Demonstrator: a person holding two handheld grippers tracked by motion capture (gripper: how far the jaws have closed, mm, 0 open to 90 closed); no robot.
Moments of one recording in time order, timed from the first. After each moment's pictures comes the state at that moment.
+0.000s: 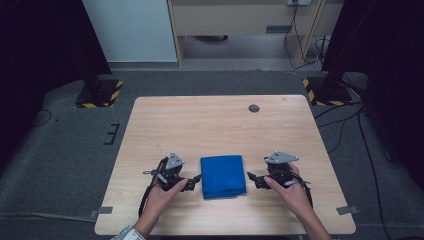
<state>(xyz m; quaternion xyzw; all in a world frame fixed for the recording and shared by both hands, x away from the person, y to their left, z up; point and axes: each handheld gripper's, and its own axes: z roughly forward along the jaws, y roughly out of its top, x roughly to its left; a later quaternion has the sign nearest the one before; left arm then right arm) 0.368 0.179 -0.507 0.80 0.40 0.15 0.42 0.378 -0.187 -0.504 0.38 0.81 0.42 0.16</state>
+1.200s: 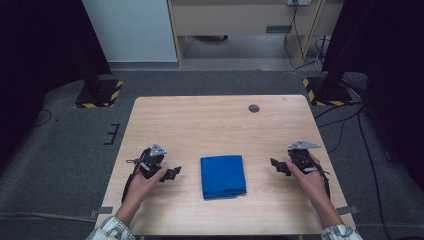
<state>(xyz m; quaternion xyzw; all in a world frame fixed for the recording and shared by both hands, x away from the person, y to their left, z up) 0.407 0.237 -0.513 0.82 0.43 0.15 0.34 0.424 -0.260 -0.519 0.48 0.77 0.38 0.18</state>
